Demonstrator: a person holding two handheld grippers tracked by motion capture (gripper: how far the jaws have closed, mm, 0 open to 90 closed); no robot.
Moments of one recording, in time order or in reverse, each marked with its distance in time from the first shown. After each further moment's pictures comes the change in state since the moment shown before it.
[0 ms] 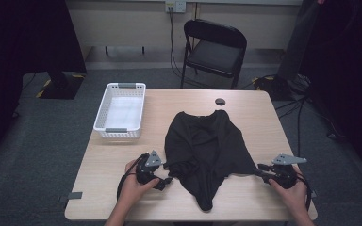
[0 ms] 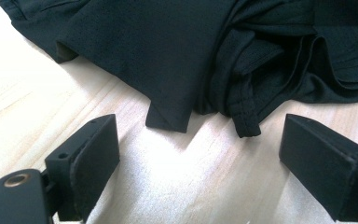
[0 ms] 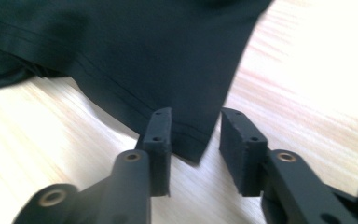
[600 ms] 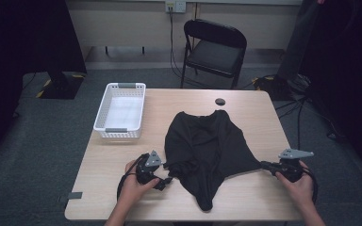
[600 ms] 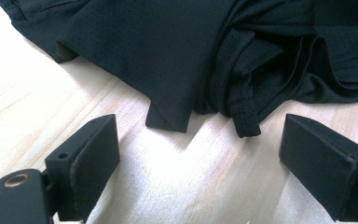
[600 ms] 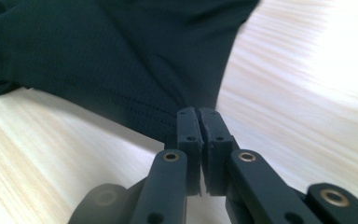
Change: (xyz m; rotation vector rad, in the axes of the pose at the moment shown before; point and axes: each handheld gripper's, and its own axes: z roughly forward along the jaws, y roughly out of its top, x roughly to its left) left arm 0.000 0.000 0.000 0.000 0.000 0.000; right arm -0.028 0.009 -0.012 0.004 0.015 0.018
